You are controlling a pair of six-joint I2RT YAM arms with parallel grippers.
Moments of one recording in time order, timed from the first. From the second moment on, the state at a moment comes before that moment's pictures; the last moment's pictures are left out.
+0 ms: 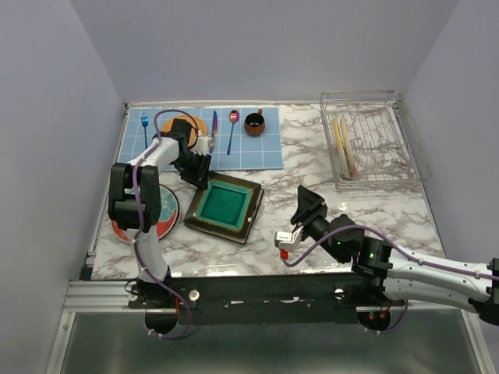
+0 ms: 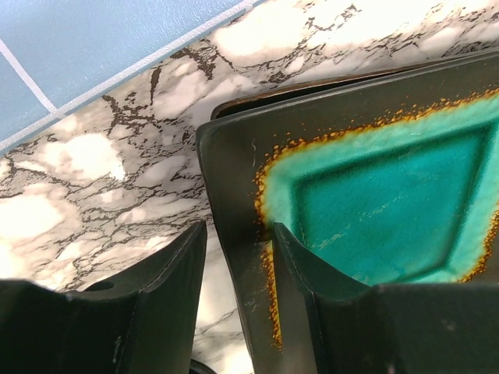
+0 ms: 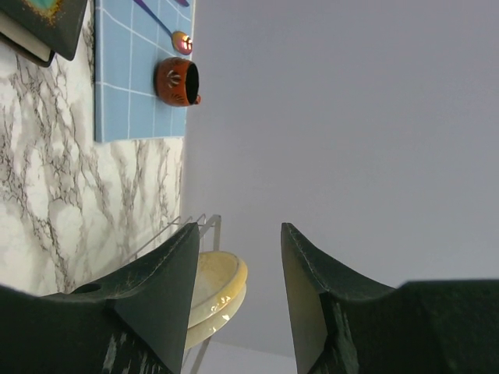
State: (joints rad) left arm -0.11 1.93 1.40 -0.80 0.37 0.21; right arm 1.17 0.77 0.46 0.16 0.49 -1.51
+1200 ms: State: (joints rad) left arm -0.16 1.91 1.38 -0.79 0.33 0.26; right arm 1.17 0.77 0.42 0.16 0.49 -1.53
